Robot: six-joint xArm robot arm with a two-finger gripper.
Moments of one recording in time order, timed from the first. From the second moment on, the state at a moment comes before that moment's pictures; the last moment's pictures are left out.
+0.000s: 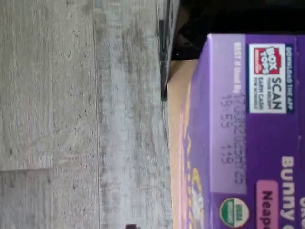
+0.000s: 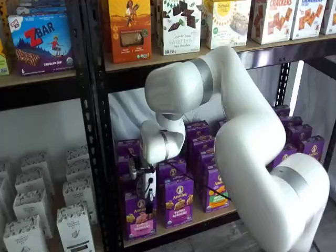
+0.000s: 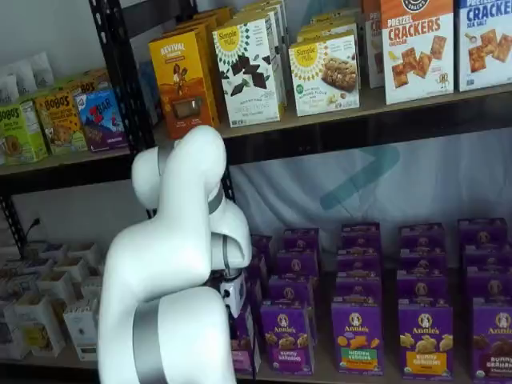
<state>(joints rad) 0.36 1.06 -1.52 0.19 0.43 -1.38</state>
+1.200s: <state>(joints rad) 0.36 1.07 -1.55 0.18 0.48 -1.37</state>
